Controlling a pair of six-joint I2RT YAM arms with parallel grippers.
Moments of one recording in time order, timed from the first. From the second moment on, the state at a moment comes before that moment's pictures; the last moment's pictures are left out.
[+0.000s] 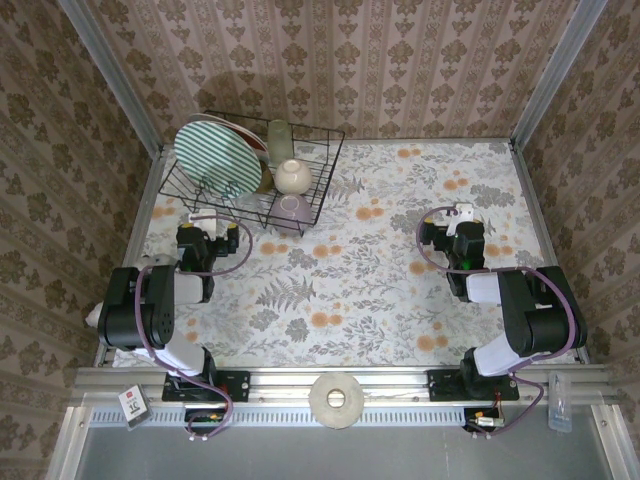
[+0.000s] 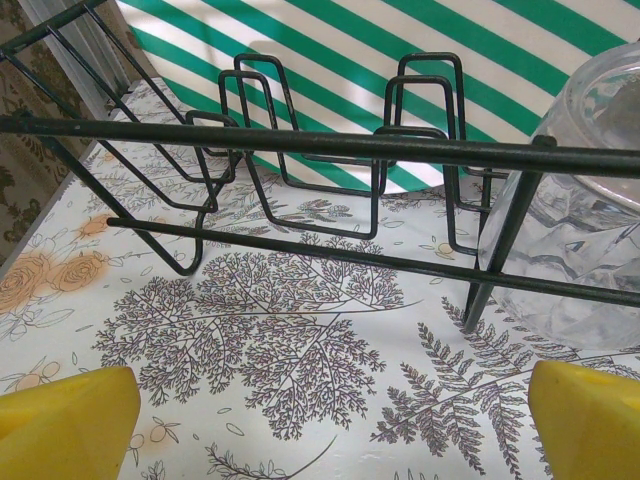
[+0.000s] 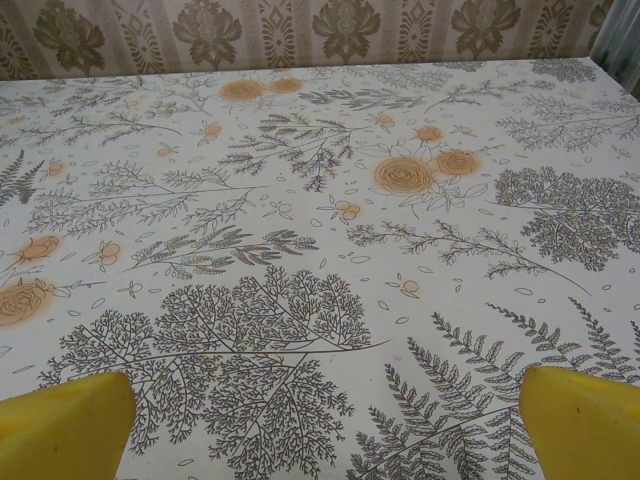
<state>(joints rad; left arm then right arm) -0.03 1.56 0.39 0.82 -0.02 0.12 0.03 1.52 0.40 0.76 0.12 0.05</state>
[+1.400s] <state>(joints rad) -0.02 1.12 0.83 -0.19 -0.02 -0.50 0.01 1.00 0.61 0.12 0.34 0.53</state>
